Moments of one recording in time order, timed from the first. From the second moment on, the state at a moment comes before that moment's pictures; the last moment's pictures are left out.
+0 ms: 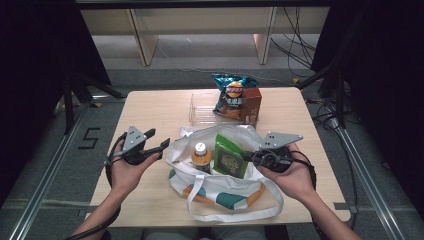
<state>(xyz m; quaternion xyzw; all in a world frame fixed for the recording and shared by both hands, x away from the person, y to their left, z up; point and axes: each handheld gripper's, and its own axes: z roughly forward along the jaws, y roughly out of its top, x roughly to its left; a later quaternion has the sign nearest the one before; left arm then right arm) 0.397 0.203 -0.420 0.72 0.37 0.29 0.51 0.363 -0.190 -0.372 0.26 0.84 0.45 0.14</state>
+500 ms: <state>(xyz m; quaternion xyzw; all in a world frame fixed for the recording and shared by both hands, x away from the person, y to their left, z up) 0.399 0.203 -0.419 0.72 0.37 0.29 0.51 0.362 -0.196 -0.354 0.26 0.82 0.47 0.18</state>
